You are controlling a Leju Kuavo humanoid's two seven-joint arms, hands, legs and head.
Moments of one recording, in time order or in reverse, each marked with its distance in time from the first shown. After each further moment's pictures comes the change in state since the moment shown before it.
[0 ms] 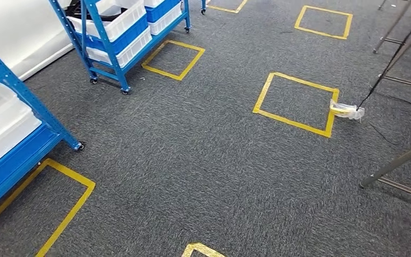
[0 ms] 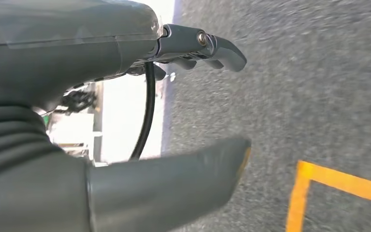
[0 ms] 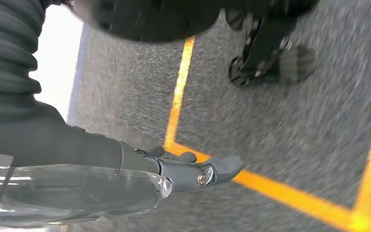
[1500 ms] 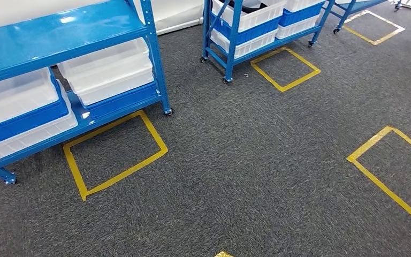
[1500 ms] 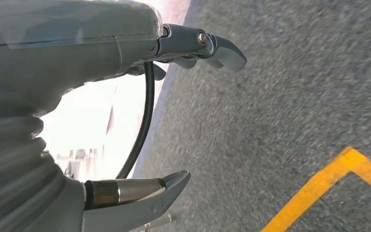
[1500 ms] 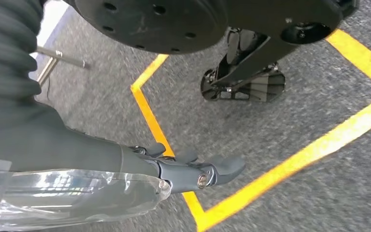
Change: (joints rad) left arm -0.018 0.009 -0.001 0.000 -0.014 -0.005 -0.021; right arm -0.015 -0.063 0.019 0.036 0.046 0.136 -0.055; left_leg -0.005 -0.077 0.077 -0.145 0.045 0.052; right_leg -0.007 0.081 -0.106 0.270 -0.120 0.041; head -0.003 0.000
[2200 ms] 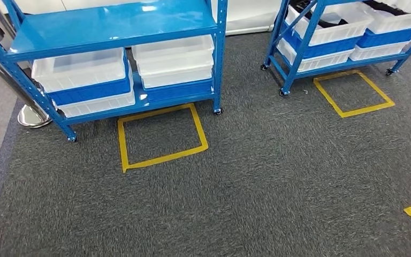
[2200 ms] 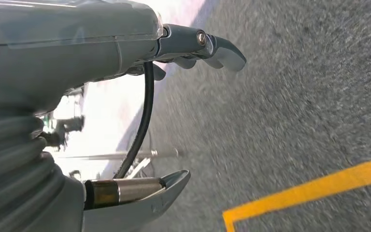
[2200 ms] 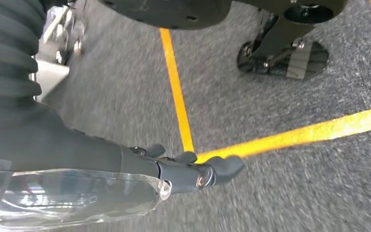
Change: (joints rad) left arm 0.000 0.006 0.028 -0.008 0.034 0.009 0.040; right arm -0.011 0.033 0.033 0.007 0.065 -0.063 0.085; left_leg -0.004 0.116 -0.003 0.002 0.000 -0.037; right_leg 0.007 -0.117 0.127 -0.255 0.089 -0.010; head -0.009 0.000
